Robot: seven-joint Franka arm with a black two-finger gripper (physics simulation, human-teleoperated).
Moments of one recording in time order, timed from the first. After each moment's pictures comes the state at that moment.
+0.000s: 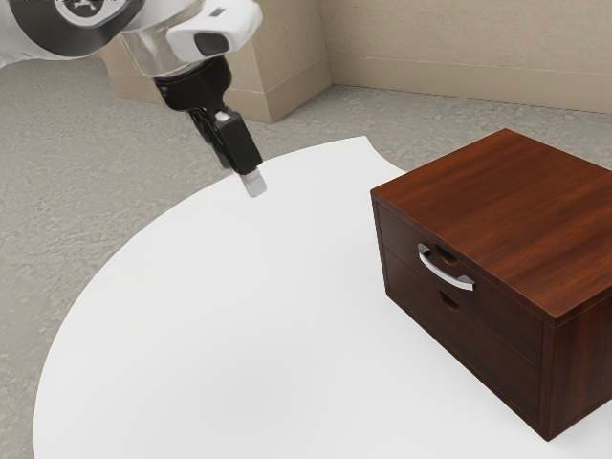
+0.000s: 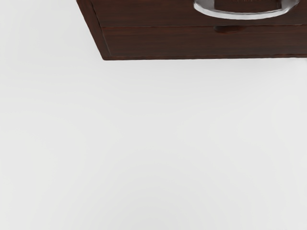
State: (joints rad) arm 0.09 0.03 -0.09 -1.24 -0.07 1.42 0.36
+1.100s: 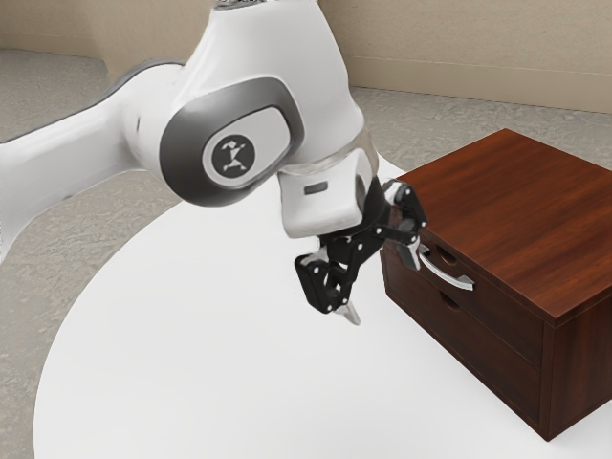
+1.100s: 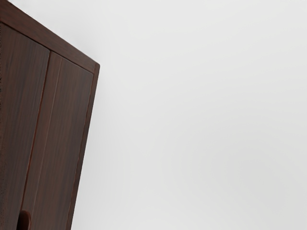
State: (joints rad) arm -0.18 -0.01 -0.14 -1.60 -0.06 1.77 1.50
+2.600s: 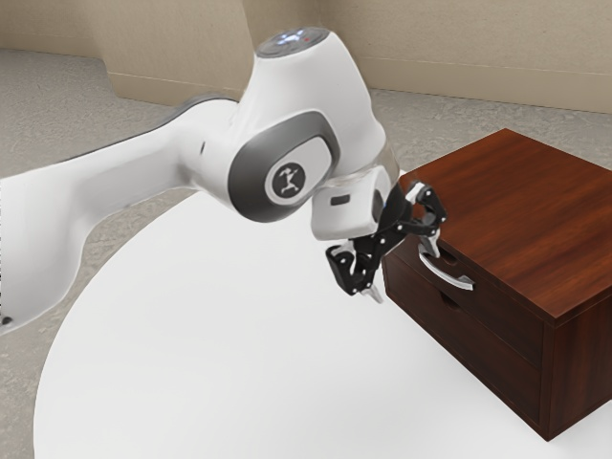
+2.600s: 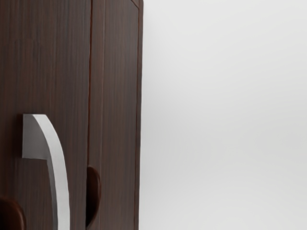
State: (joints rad) arm -0.12 0.14 -0.14 -1.56 -0.03 1.95 1.70
